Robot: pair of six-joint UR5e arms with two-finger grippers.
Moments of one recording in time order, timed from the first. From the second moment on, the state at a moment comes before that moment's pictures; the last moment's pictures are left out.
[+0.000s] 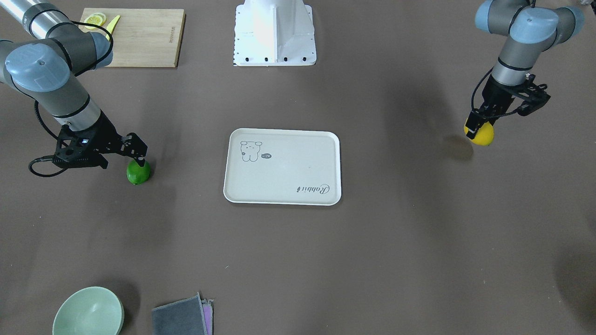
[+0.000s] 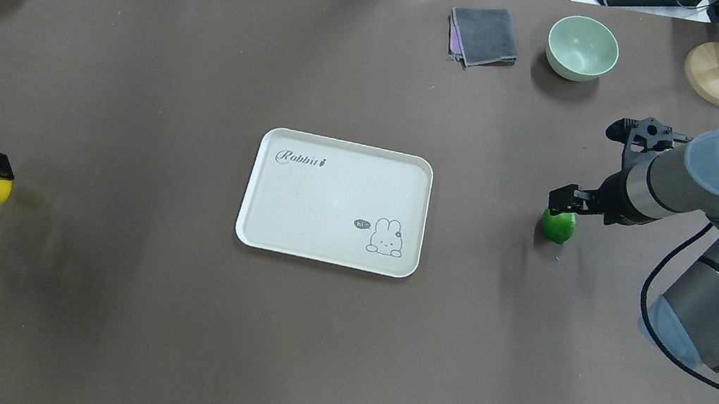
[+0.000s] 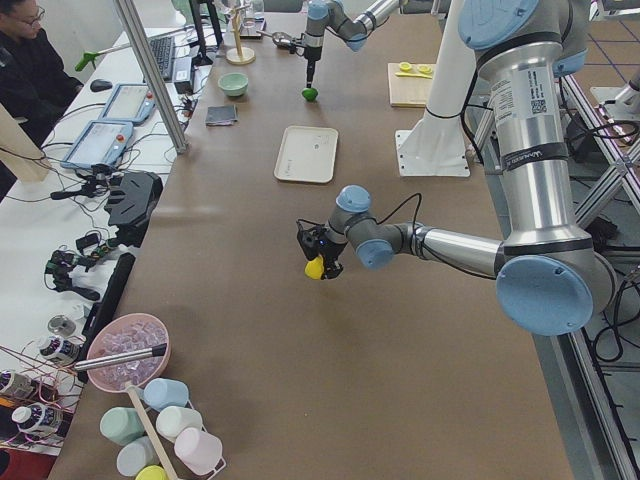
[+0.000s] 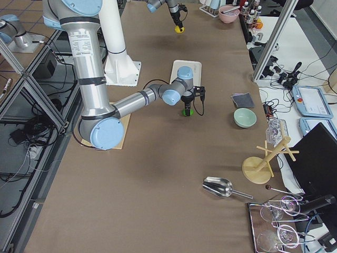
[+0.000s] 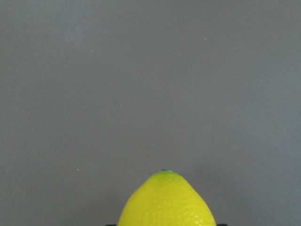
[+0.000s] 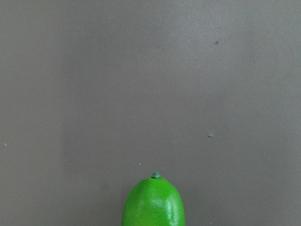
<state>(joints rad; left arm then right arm) -0.72 -1.34 -1.87 -2.29 -1.78 -1.55 0.78 -1.39 1.75 -1.18 1.99 1.03</state>
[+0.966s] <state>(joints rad) -0.86 -1.57 -1.91 -2.03 -1.88 -1.40 0.72 -1.33 1.68 -1.18 1.93 1.03</state>
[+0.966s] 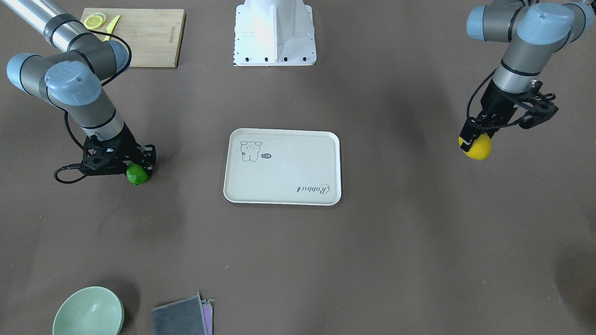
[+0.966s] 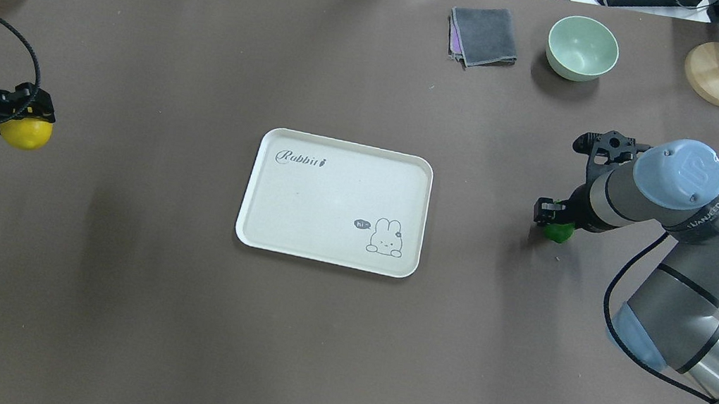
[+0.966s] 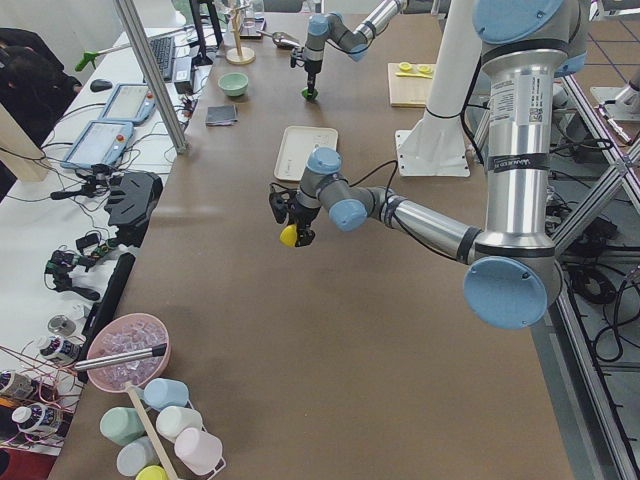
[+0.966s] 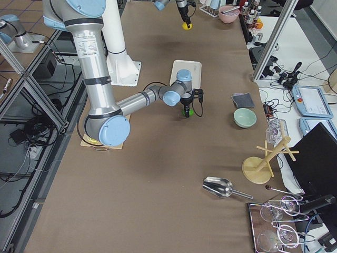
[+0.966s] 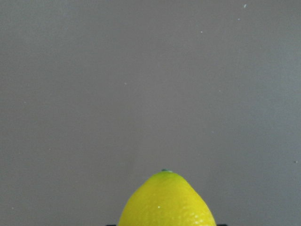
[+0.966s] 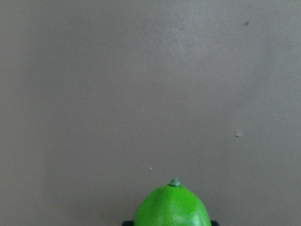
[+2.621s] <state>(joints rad) -0.54 -2.15 -1.61 -1.94 -1.75 -1.41 0.69 -1.01 1.59 -1.18 1.95 1.17</state>
